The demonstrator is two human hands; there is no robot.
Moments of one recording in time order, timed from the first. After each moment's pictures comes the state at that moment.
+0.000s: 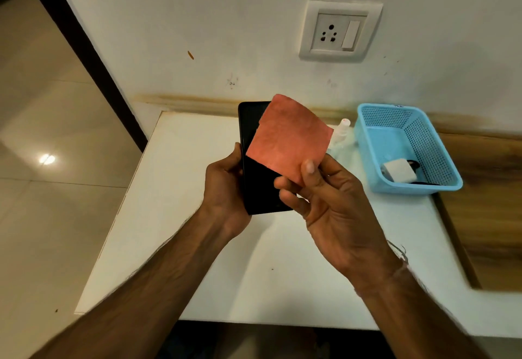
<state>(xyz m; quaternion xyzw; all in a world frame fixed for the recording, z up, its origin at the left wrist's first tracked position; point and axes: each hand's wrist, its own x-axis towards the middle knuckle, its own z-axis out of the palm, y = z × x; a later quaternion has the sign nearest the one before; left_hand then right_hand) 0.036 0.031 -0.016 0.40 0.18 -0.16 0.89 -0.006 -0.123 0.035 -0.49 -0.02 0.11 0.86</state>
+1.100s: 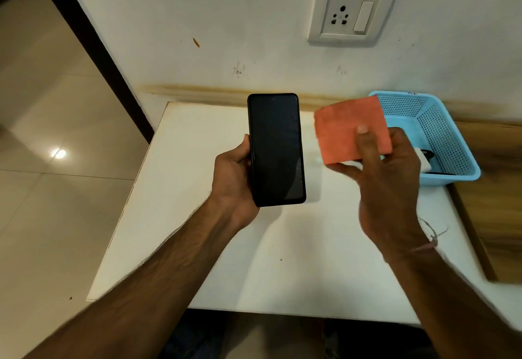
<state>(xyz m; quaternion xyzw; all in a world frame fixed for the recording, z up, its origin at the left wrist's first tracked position) 0.035 0.029 -0.012 0.37 0.21 -0.17 0.89 0.019 -0.151 0.023 -0.69 0.08 -0.20 0.69</state>
